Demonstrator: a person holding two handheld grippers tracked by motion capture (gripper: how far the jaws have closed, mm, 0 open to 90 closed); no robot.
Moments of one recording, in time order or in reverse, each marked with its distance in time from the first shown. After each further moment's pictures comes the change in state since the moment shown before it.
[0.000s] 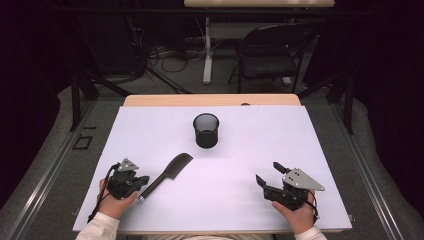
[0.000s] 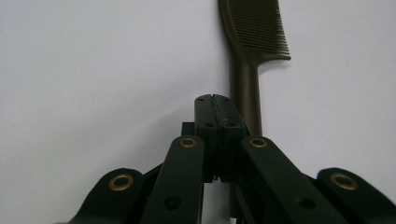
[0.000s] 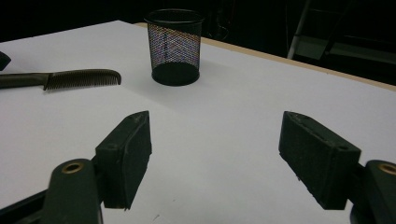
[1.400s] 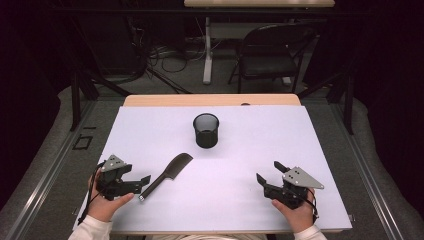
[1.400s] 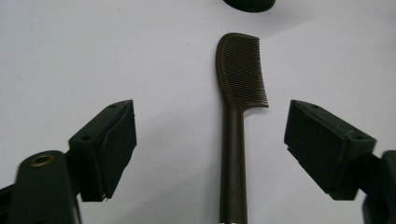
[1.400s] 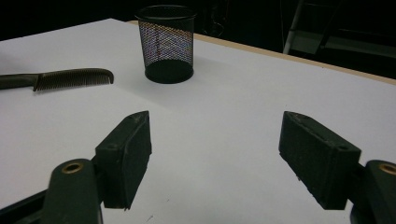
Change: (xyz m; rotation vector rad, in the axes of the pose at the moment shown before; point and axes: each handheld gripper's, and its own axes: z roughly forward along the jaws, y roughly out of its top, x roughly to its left) left arm 0.000 0.005 -0.034 -0.158 0.006 -0.041; right arm -0.003 -0.001 0.004 0.012 -0.018 0.019
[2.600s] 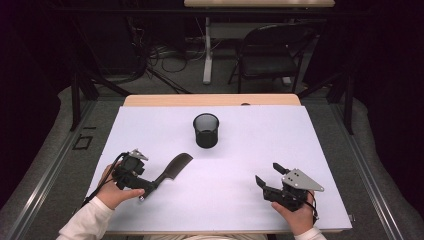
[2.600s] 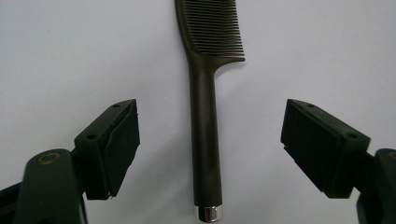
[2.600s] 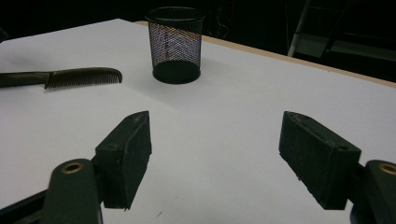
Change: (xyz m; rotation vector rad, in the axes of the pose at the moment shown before) left arm -0.015 0.037 0.029 0.378 -0.088 0.115; right arm 0.005 0.000 -0.004 -0.007 0.018 -0.018
